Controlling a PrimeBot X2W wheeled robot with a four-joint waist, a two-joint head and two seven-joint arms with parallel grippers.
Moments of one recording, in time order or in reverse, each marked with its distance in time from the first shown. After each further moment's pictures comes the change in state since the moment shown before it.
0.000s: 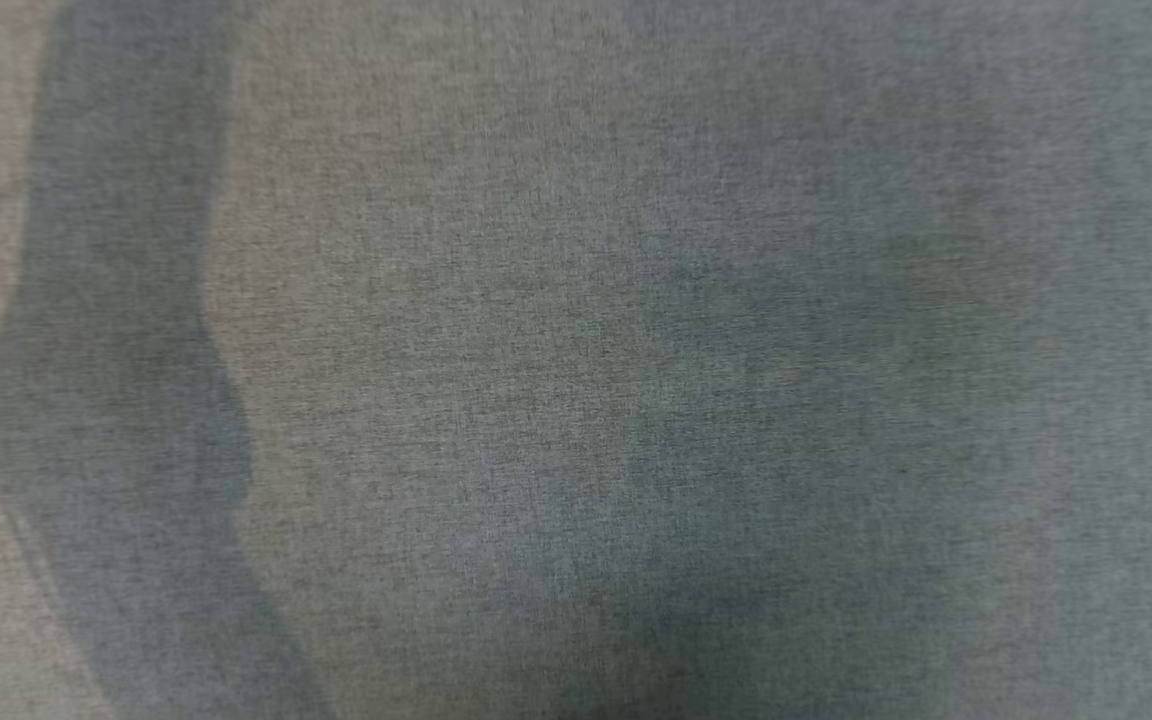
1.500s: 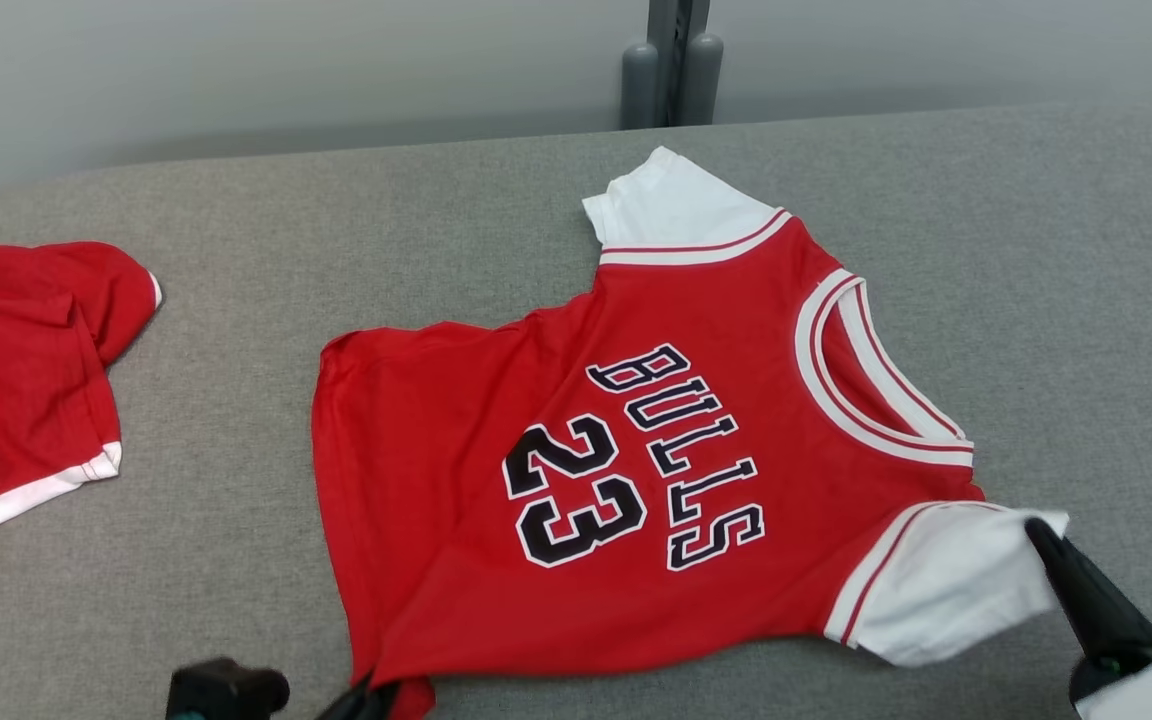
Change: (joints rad) left arm 1.760 0.399 -0.487 -1.008 -0.480 0.463 0.106; right arm 1.908 -0.346 0.192 -0.614 0.610 0.000 0.231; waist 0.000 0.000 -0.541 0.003
